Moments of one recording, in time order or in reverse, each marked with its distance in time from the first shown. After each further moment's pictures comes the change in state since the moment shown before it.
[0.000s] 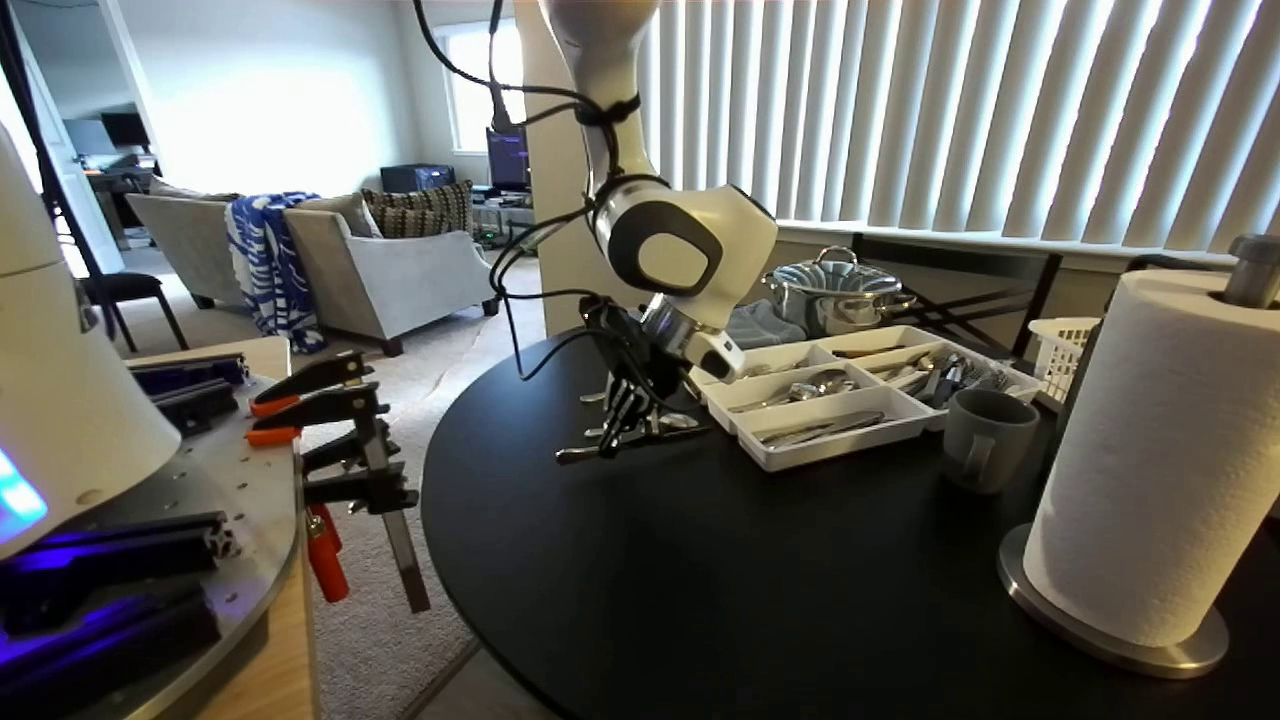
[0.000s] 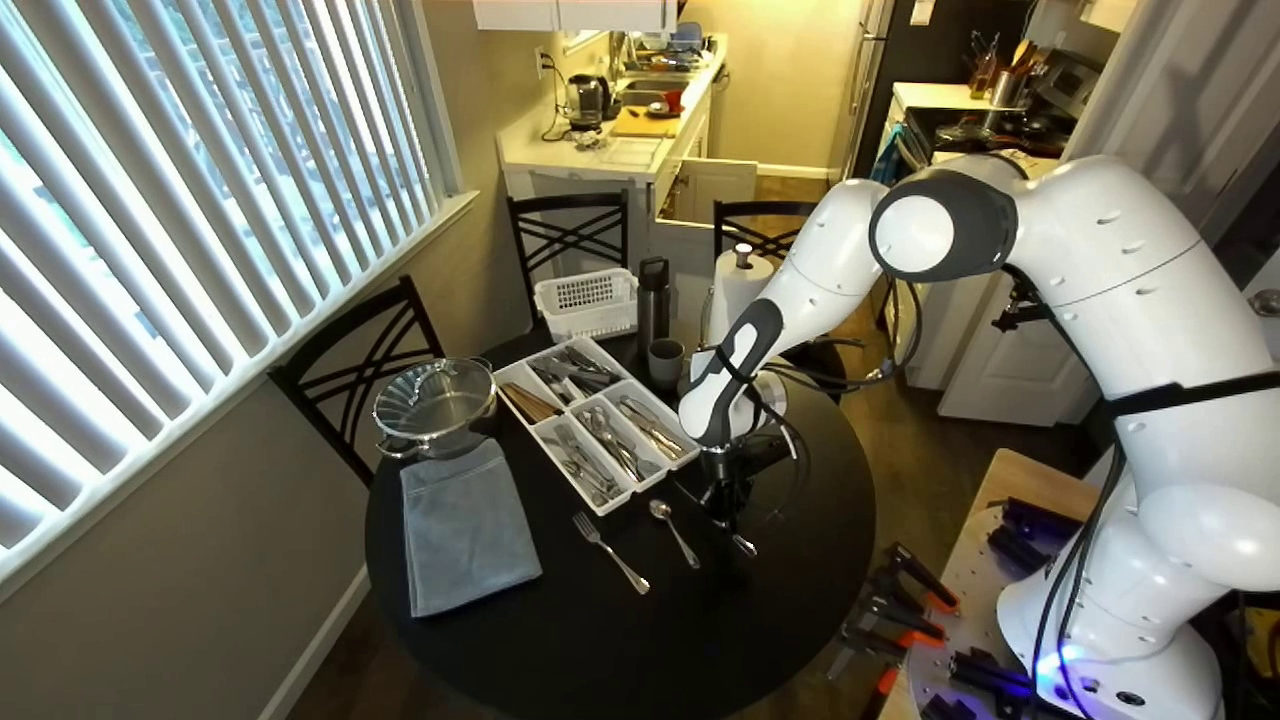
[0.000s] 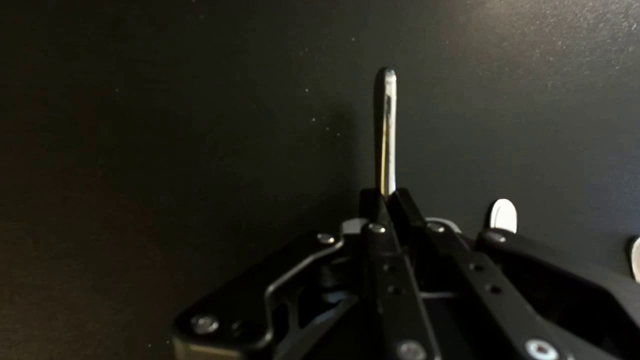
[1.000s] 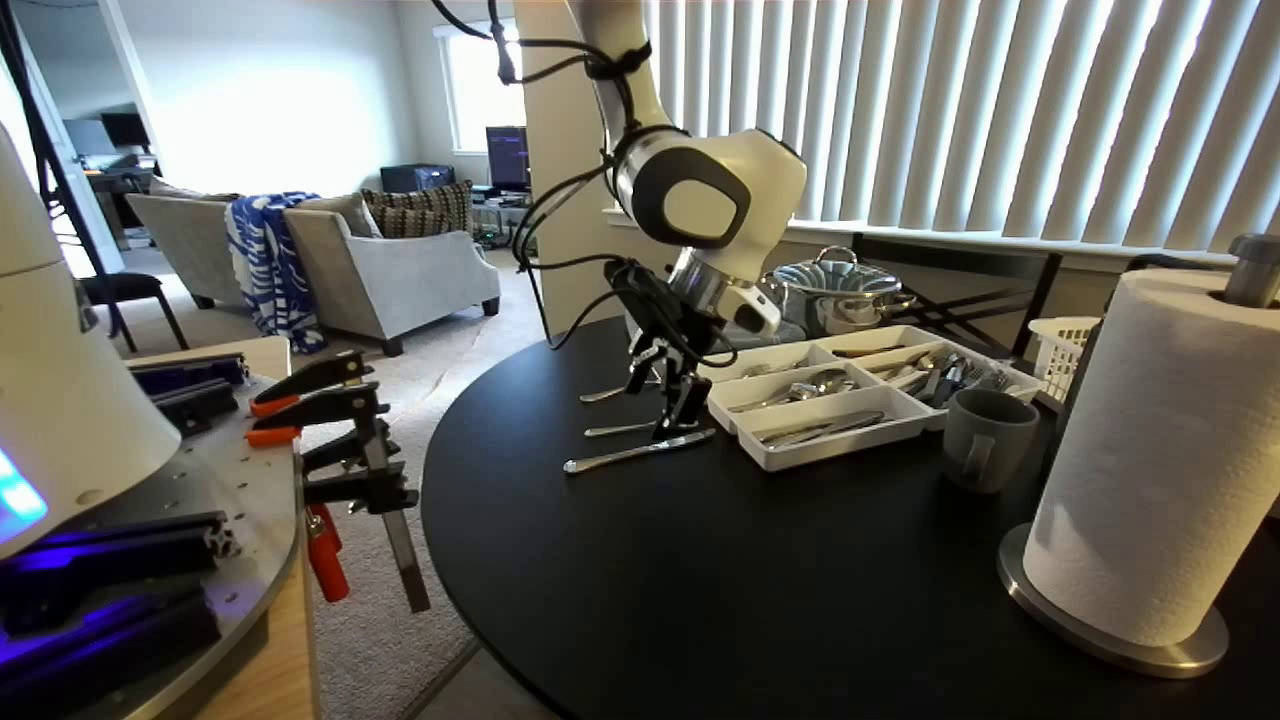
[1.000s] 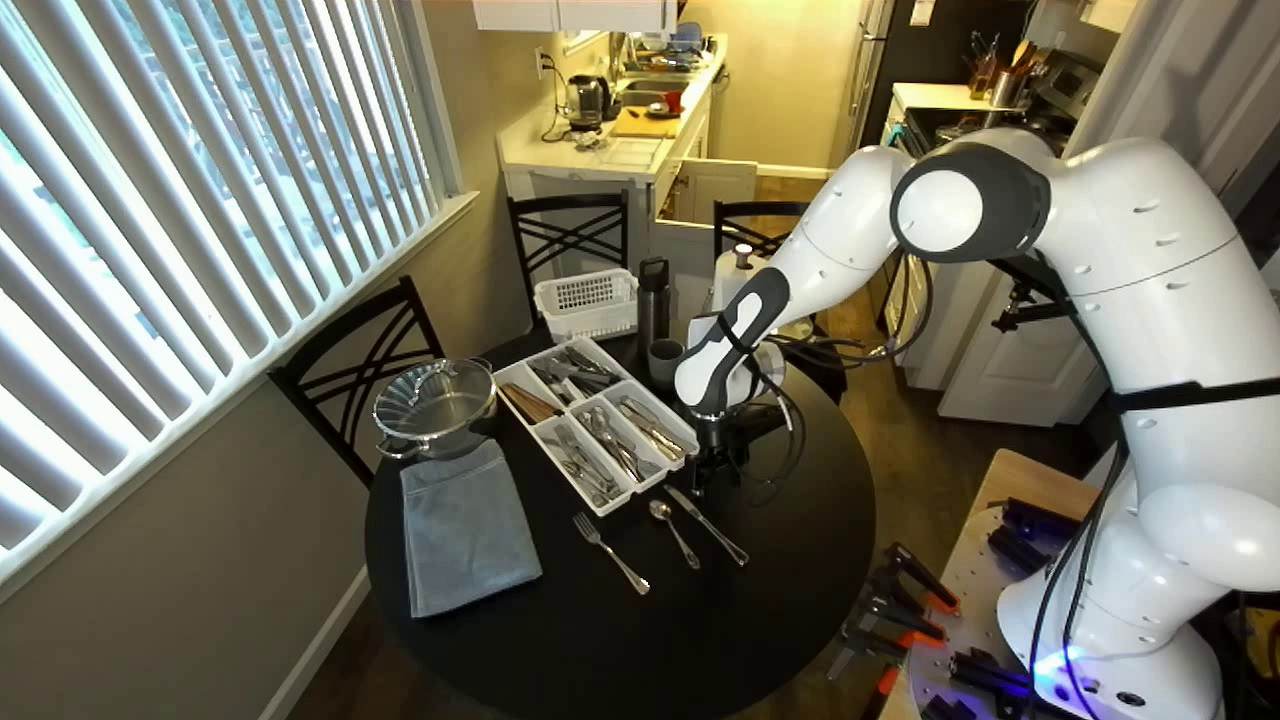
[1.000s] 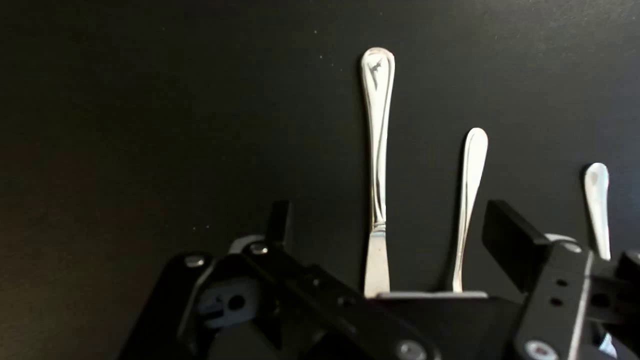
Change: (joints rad) arm 0.001 -0.102 -0.021 -0.001 0.000 -0.020 -0.002
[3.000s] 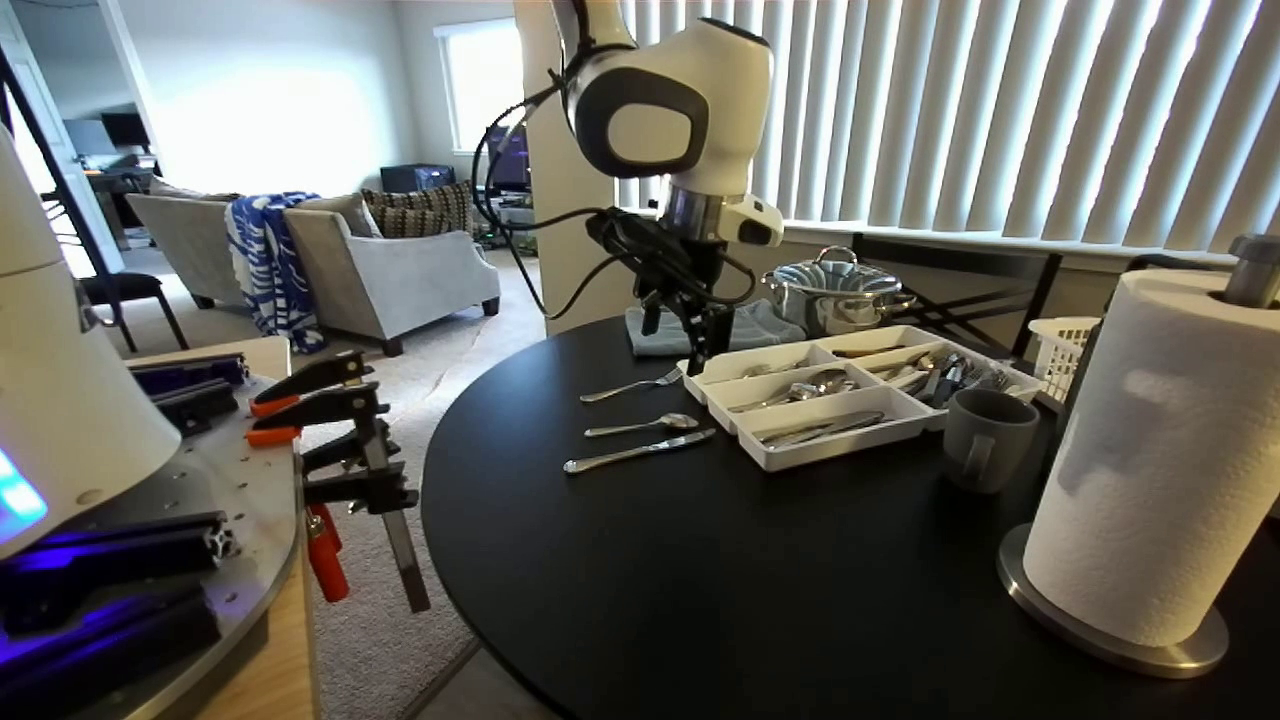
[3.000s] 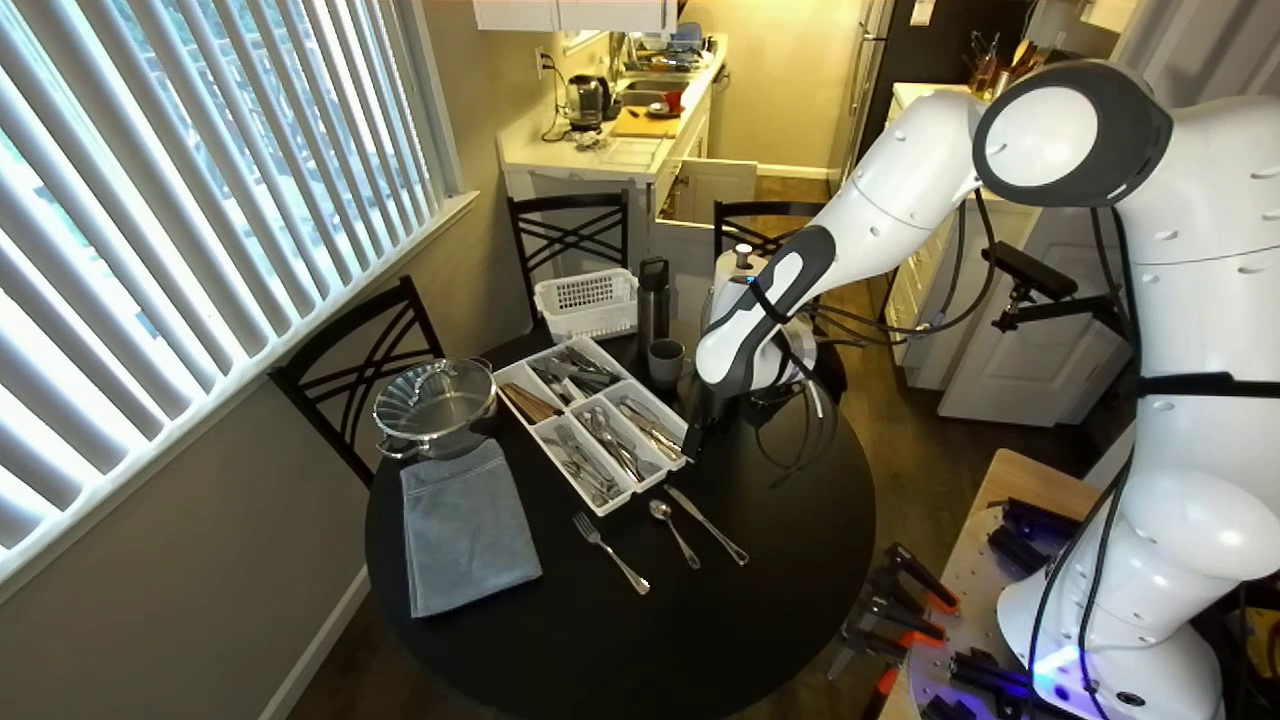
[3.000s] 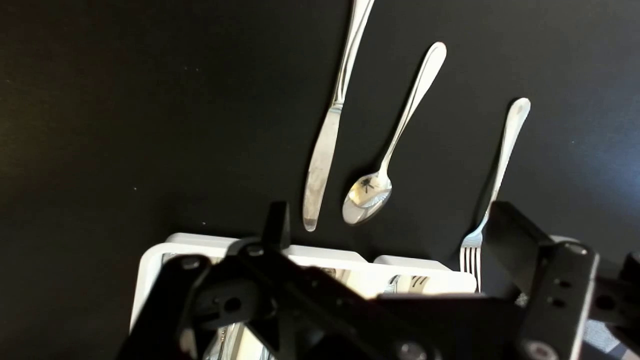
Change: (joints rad) arm -0.133 -0.219 0.152 -0.237 0.066 0.323 -0.283
